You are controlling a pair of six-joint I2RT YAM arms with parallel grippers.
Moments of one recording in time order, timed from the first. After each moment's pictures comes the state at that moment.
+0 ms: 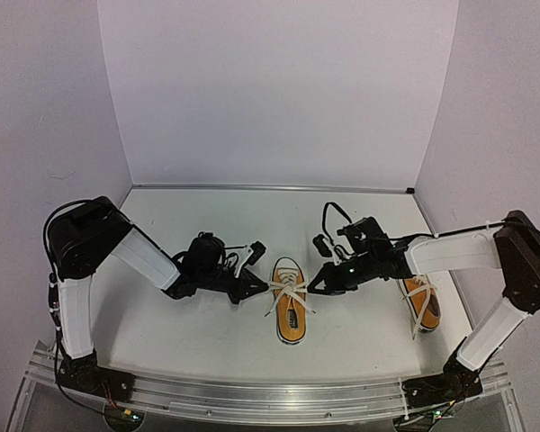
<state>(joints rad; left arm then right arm) -0.79 2.01 0.85 0.63 0.50 -0.08 0.69 1.62 0.85 -0.10 -0.44 0.43</state>
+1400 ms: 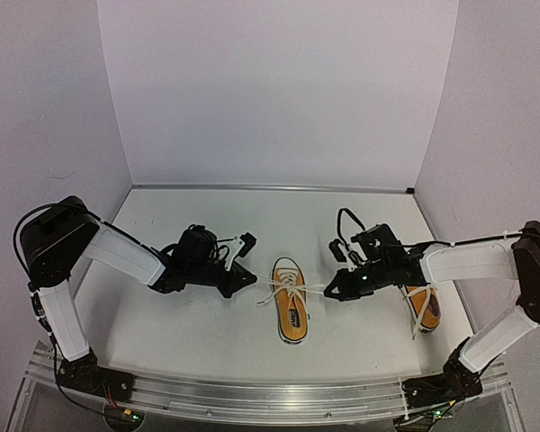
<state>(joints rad) -0.79 1.82 0.80 0.44 0.33 -0.07 0.66 1.50 0.74 -0.15 -0.31 0.40</state>
